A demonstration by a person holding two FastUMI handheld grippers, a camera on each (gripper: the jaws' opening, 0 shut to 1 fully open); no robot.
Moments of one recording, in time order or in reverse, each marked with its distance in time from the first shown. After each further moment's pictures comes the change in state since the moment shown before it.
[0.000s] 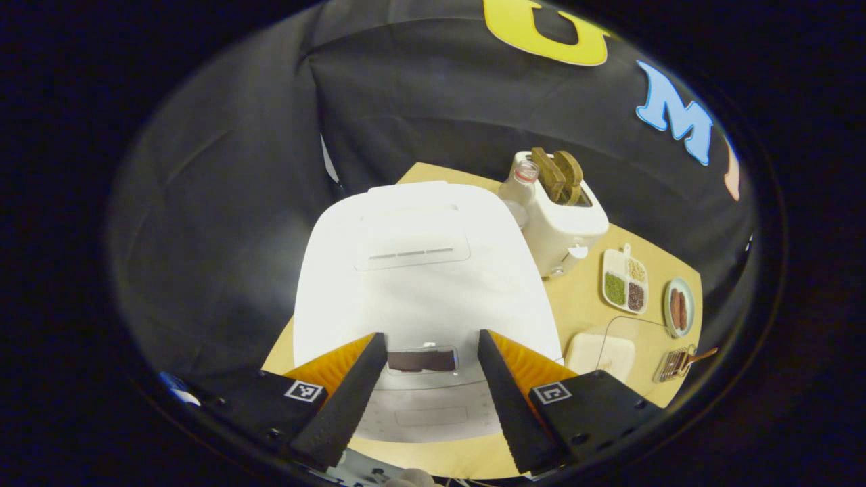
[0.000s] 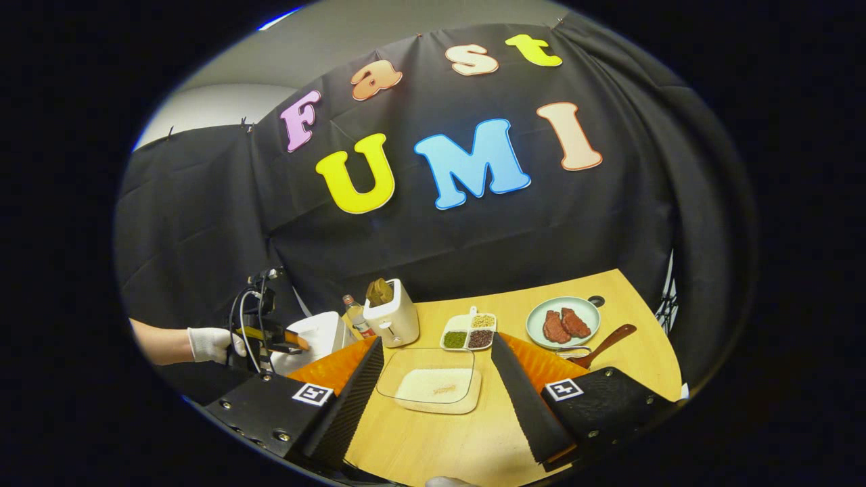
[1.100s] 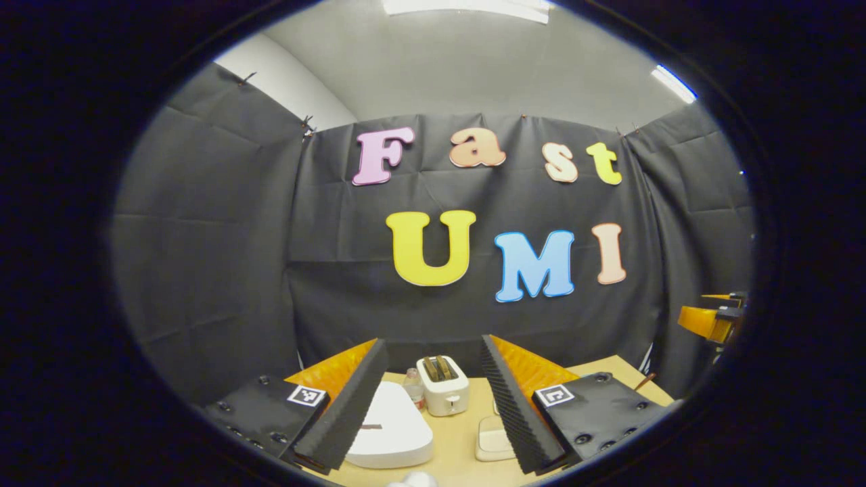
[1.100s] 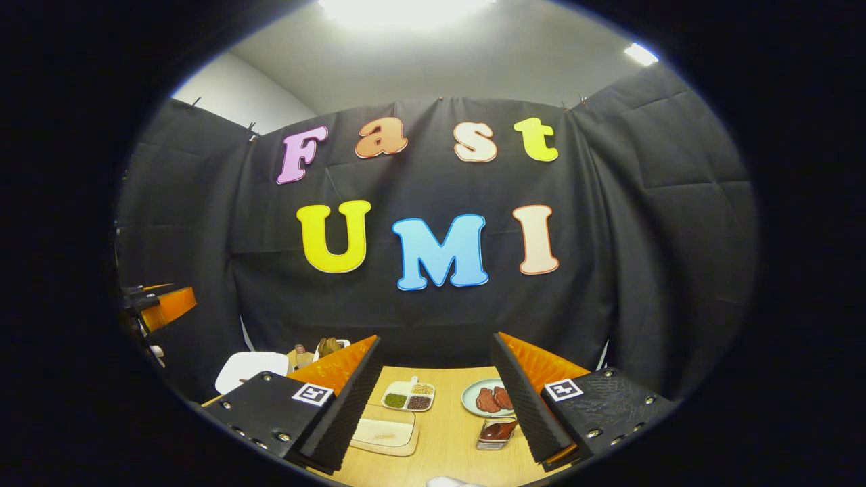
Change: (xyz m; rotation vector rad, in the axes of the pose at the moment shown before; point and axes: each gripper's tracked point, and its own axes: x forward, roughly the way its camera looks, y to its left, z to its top) left arm -0.364 -0.093 0.041 0.149 -0.996 -0.217; right arm -0.057 0.008 0.103 -0.202 -0.322 -0.216
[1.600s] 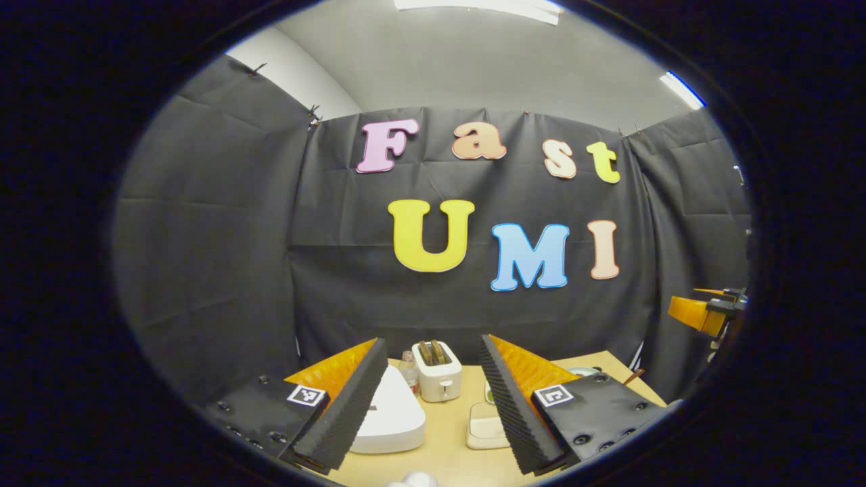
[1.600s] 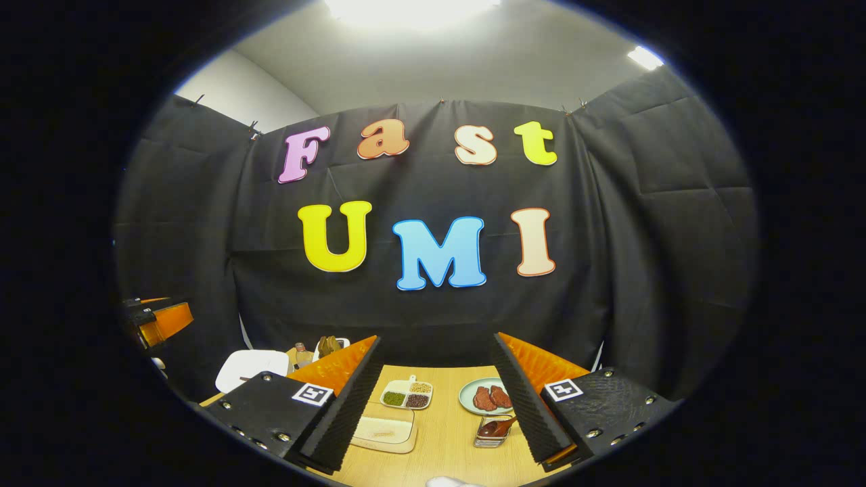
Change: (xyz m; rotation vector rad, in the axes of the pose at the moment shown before) left arm -0.021 0.004 -0.023 -0.036 0.049 -0.001; right arm -0.014 0.003 0.002 -0.009 0.001 -0.007
